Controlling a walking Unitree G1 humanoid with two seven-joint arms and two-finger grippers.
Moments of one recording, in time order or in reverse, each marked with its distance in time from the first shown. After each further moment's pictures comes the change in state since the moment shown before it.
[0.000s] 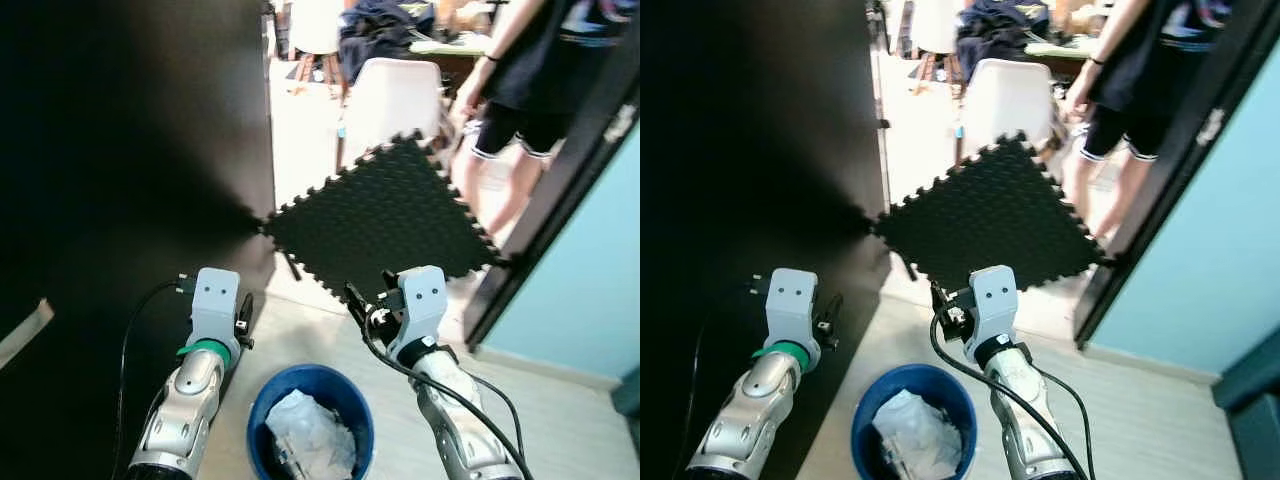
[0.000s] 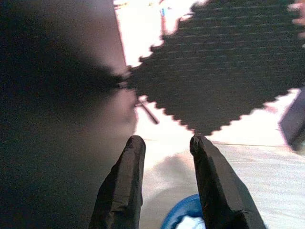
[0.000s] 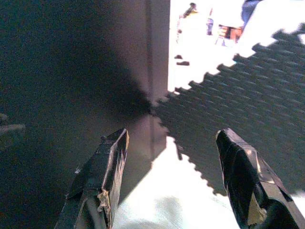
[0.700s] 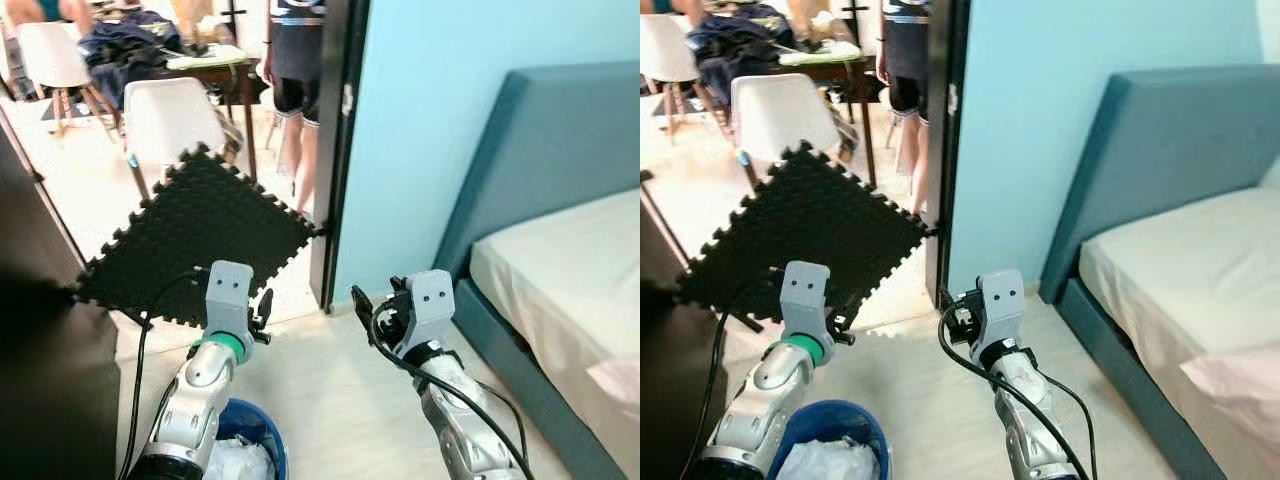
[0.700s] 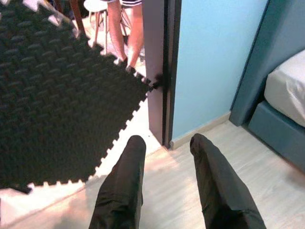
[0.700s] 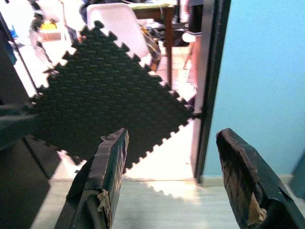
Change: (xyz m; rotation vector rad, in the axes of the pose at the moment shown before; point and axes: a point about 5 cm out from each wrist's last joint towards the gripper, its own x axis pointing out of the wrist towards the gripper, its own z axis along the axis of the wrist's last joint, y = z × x) left arm 0.004 -0.012 0.009 -0.054 -0.019 -0.082; right arm -0.002 0.003 -0.005 0.032 0.021 0.002
